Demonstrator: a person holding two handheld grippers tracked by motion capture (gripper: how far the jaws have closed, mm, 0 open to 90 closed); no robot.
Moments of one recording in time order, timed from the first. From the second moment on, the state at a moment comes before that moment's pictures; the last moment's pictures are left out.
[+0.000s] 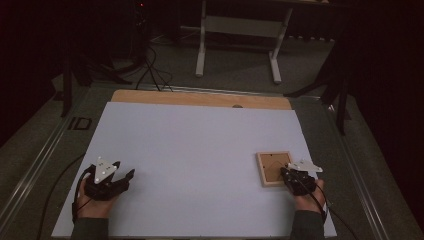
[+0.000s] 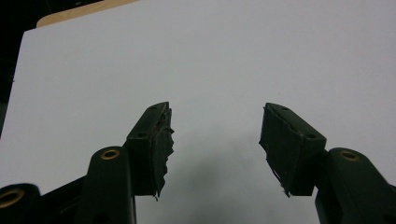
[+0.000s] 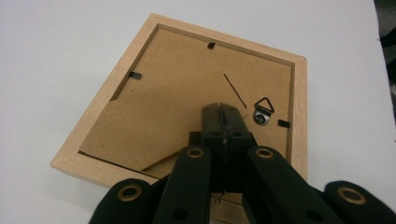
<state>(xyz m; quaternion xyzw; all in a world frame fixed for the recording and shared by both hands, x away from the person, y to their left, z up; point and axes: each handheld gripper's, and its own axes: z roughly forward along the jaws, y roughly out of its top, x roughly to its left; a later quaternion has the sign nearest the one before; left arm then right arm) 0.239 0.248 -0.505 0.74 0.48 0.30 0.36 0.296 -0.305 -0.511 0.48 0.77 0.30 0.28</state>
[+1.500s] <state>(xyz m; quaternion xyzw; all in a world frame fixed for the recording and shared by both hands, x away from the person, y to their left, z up) 0.244 0.242 -0.509 0.75 0.48 0.29 0.36 0.327 -0.175 -0.514 0.33 0.85 0.32 0.26</state>
